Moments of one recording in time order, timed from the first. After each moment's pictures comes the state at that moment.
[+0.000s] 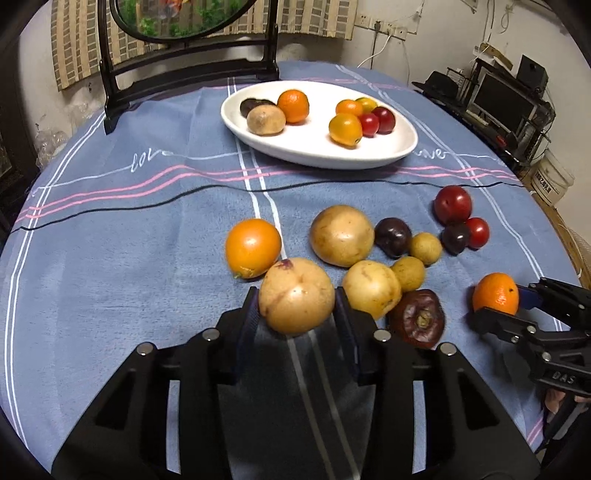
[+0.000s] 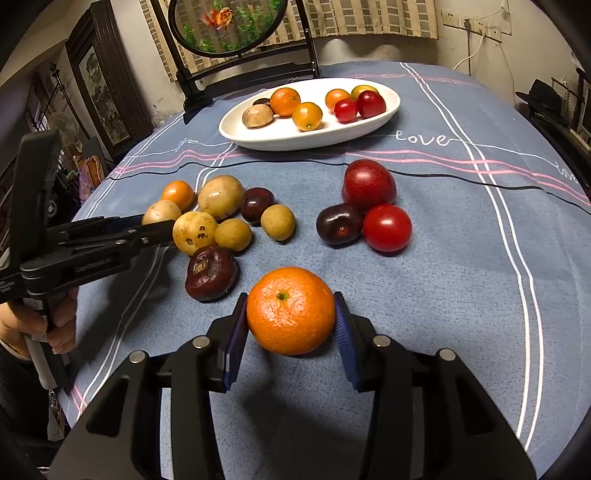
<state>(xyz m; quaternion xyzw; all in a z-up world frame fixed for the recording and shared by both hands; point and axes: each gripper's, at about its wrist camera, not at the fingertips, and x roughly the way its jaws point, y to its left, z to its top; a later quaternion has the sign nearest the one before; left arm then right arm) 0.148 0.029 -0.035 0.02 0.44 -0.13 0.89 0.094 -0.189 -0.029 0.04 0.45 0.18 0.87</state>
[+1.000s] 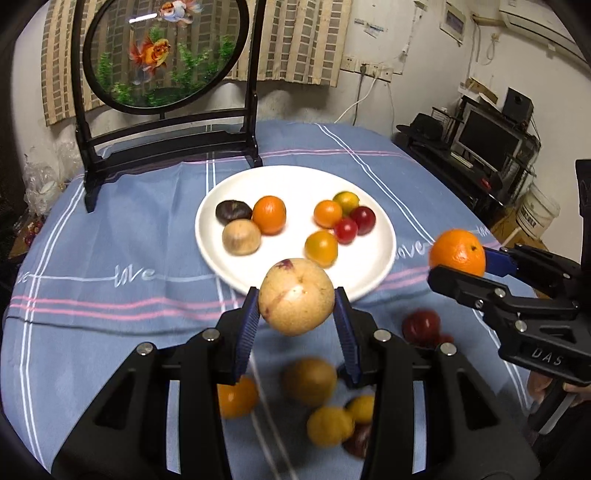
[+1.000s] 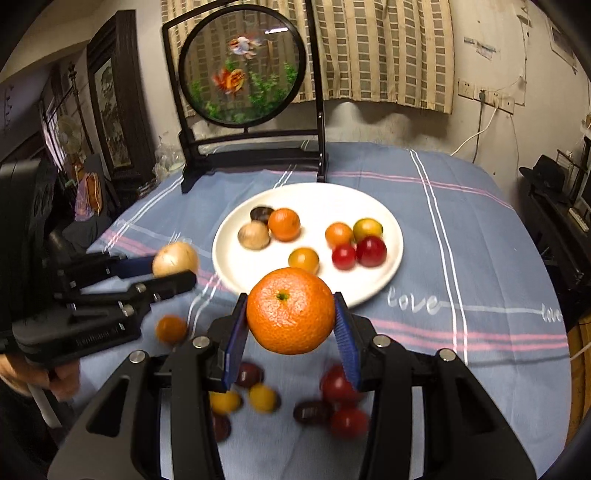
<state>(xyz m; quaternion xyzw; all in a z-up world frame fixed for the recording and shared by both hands) 0.225 0.004 0.034 0.00 0.39 -0.16 0.91 0.209 -0.177 0.062 0.00 0.37 0.18 0.91</state>
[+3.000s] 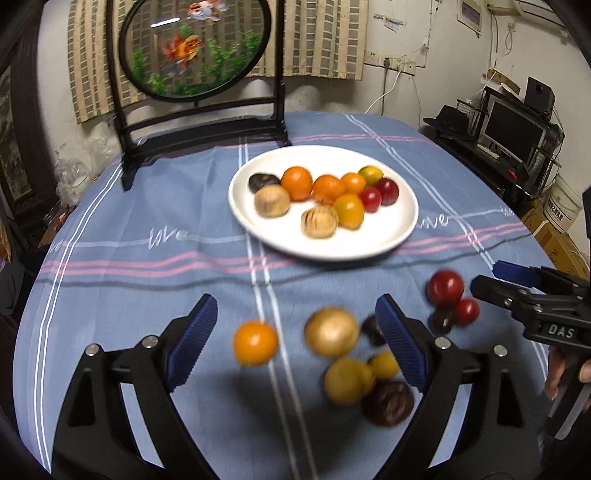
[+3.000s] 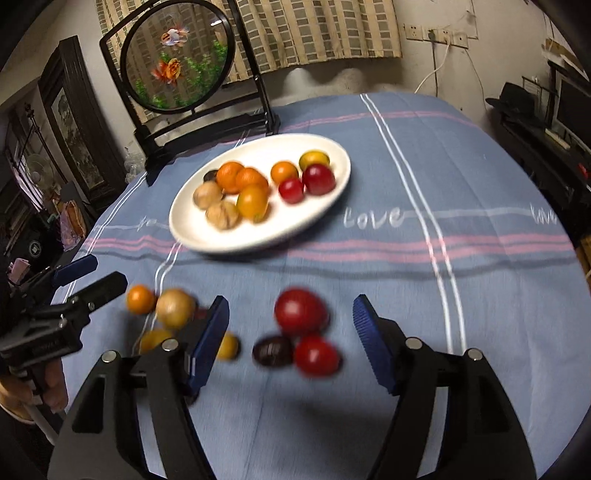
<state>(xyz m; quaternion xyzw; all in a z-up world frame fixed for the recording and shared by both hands) 0.167 0.011 0.015 0.03 0.38 -0.09 0.92 0.152 -0.227 0.010 0.09 0.42 0.13 0.89</state>
